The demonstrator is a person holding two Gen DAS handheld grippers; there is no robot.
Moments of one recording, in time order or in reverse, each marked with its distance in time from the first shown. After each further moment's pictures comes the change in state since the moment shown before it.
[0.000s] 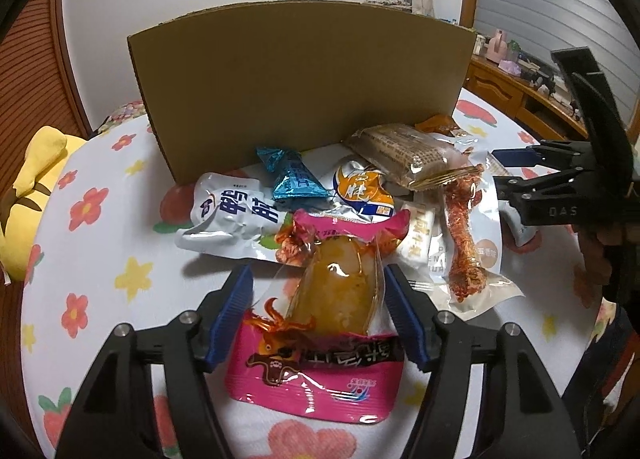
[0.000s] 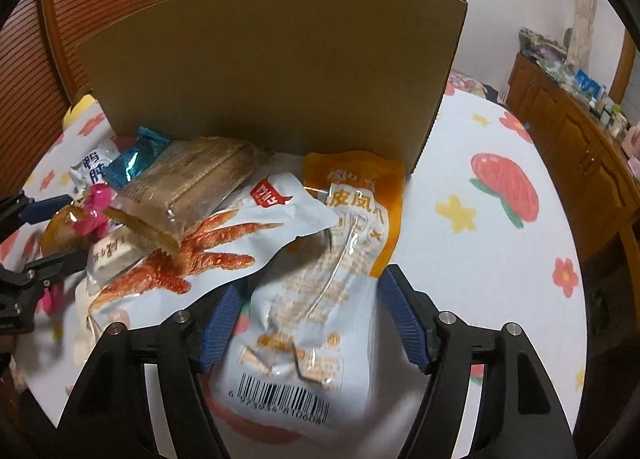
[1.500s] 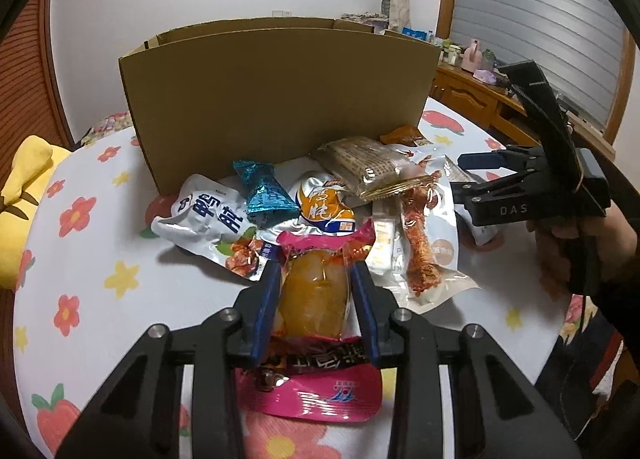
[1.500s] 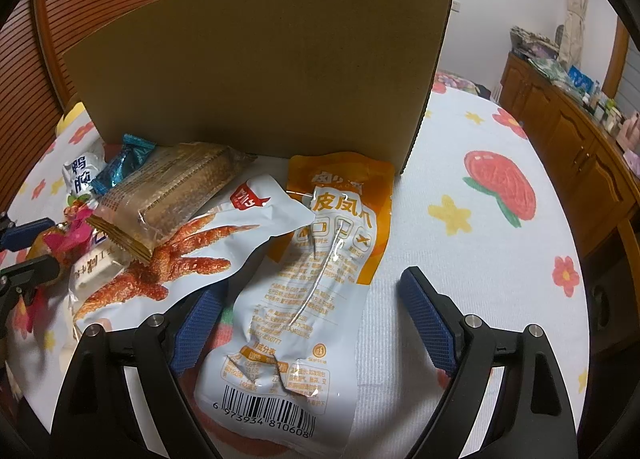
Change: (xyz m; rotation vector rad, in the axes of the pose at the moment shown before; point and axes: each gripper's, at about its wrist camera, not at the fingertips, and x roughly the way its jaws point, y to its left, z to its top) left arm -0.018 -0.009 -0.003 0.017 -0.042 -0.086; right arm 0.007 -0.009 -0.005 0.019 -0.023 -0.016
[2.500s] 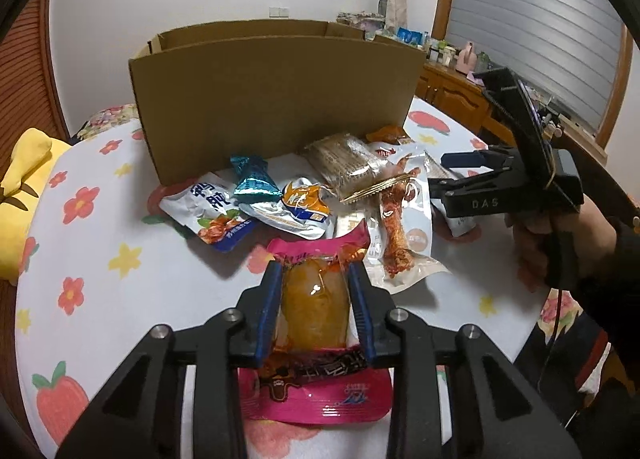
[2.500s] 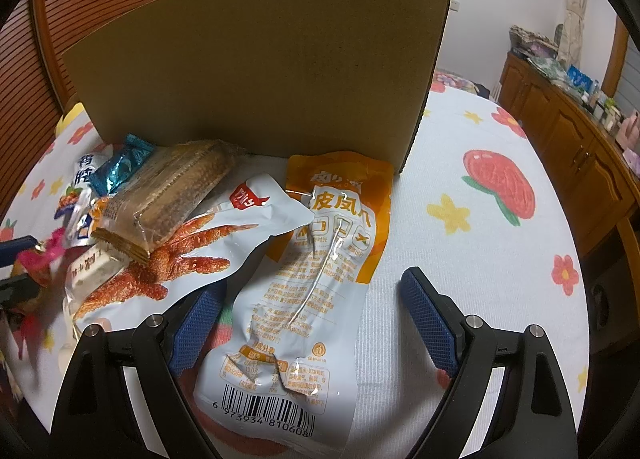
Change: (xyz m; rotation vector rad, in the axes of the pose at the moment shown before) left arm -0.021 -0.004 -0.005 -0.014 0.004 -0.023; right arm -0.001 0.000 -0.001 0.004 0.003 0.001
